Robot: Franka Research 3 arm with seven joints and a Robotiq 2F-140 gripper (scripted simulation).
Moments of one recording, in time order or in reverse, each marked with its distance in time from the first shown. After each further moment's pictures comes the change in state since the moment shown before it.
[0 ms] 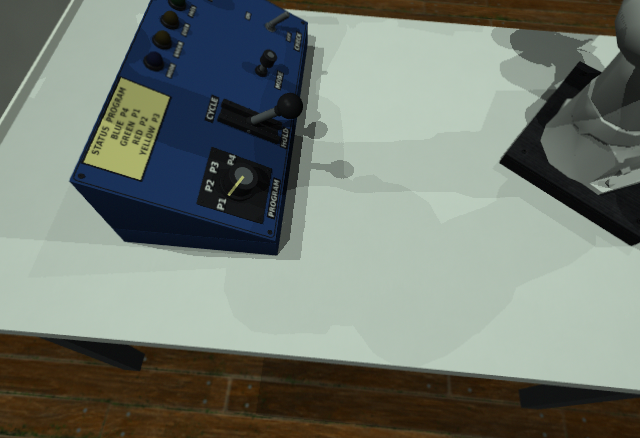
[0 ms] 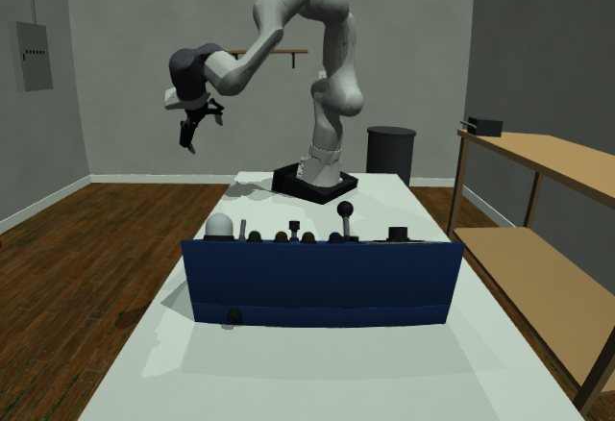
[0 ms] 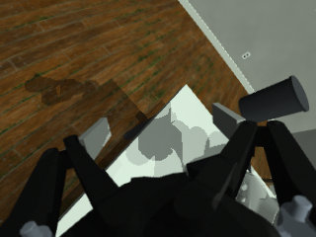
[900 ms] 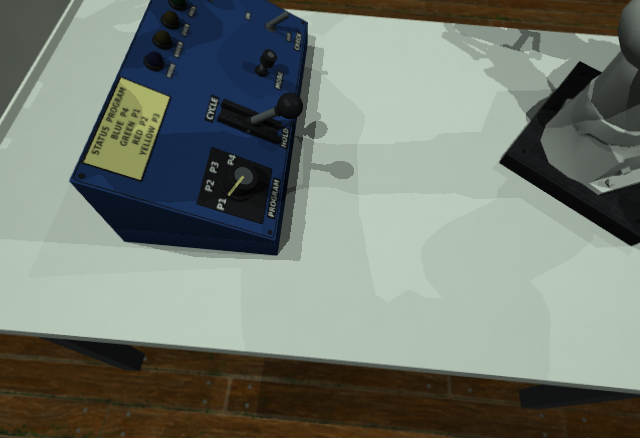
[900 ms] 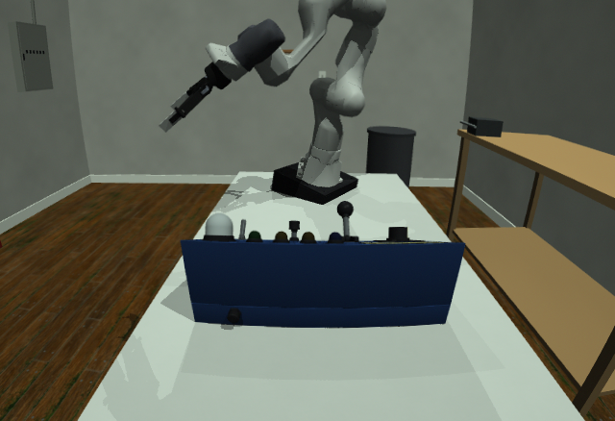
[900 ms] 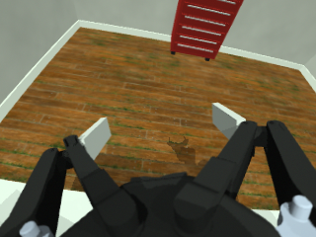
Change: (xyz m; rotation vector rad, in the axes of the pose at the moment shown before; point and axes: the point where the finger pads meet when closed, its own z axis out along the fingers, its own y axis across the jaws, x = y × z) arm -0.013 -0.101 -0.245 0.811 0.687 -0.385
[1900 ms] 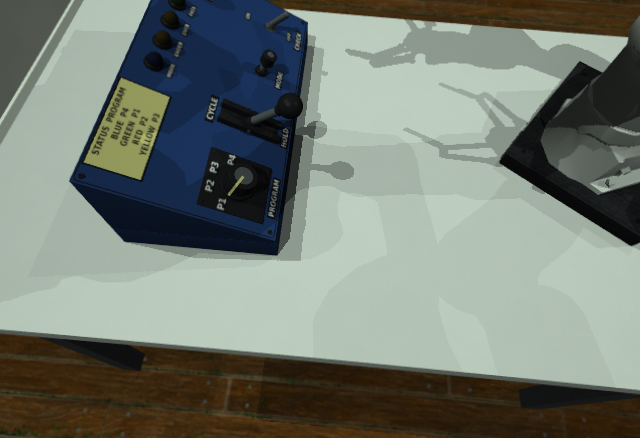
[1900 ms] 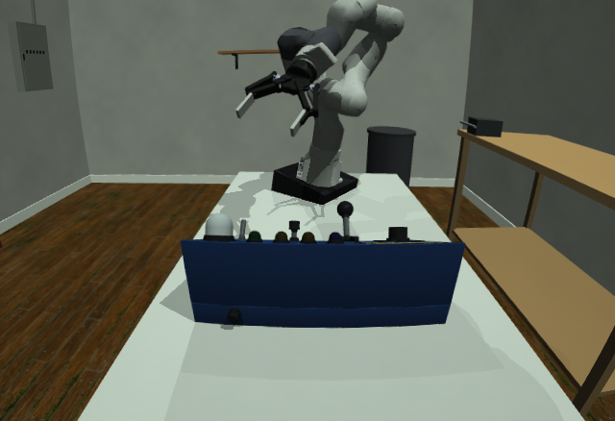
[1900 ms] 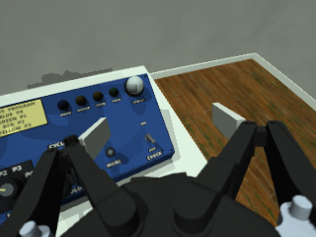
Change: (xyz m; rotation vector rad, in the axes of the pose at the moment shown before) arm -0.128 -0.173 -0.240 0.800 0.267 -0.593
